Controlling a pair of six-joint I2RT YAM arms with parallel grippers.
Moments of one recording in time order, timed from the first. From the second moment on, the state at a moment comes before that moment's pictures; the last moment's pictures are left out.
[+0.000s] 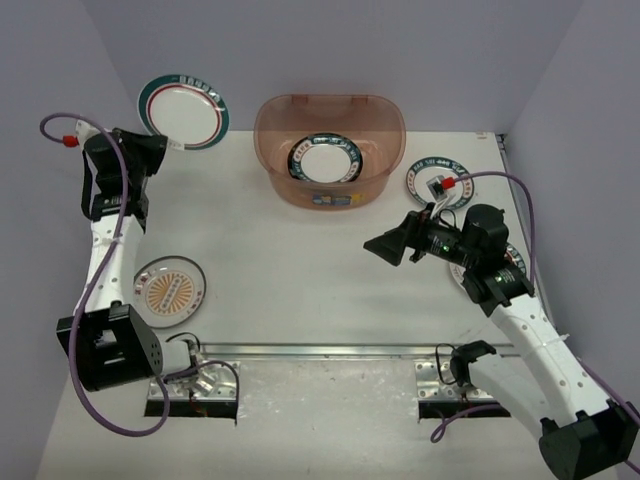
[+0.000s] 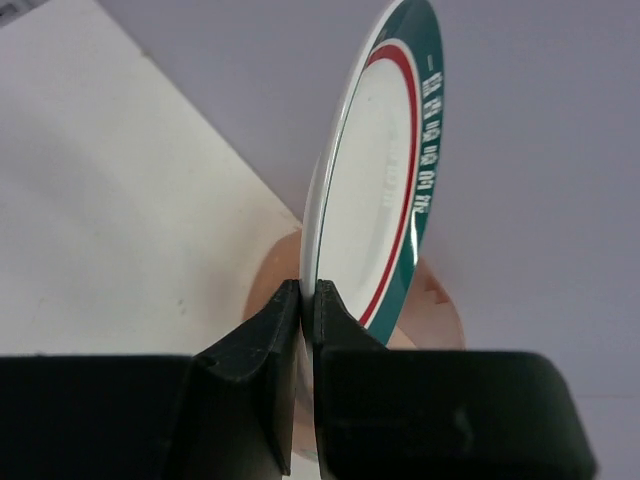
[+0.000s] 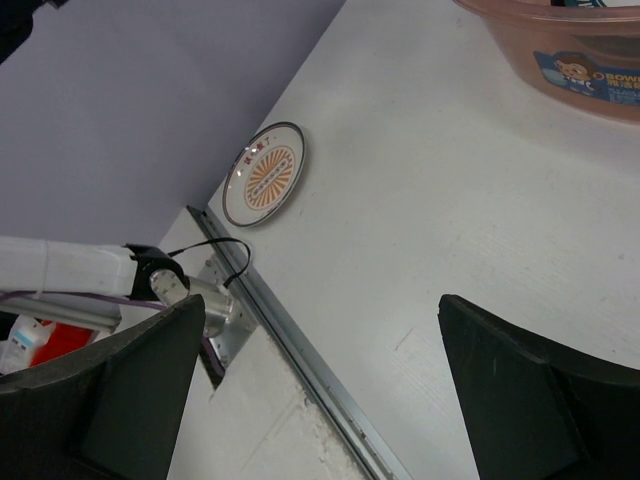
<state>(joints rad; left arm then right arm) 0.31 1.28 1.09 -0.04 0.11 -0.92 0.30 0.82 0.69 -0.09 -0.66 0.52</state>
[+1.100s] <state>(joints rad) -0.17 2.34 2.22 -0.53 0.28 -0.58 0.30 0.71 0.73 -0.32 -0.48 0.42</state>
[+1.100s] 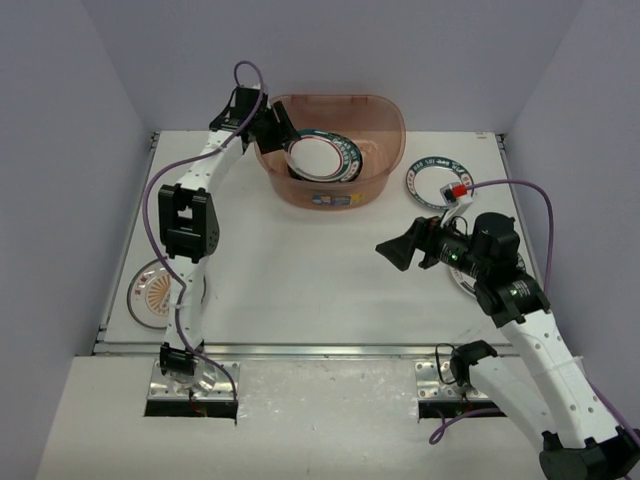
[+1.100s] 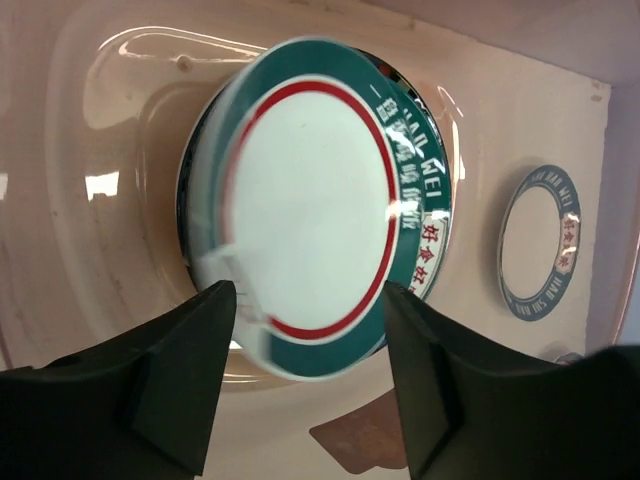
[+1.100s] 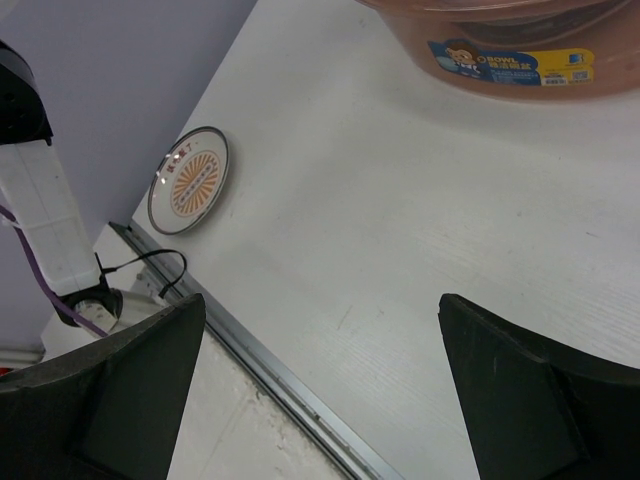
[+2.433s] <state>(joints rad) -0.24 0.60 1.21 -0.78 -0.41 -0.51 1.08 2.26 1.33 0.49 -0.31 0.88</state>
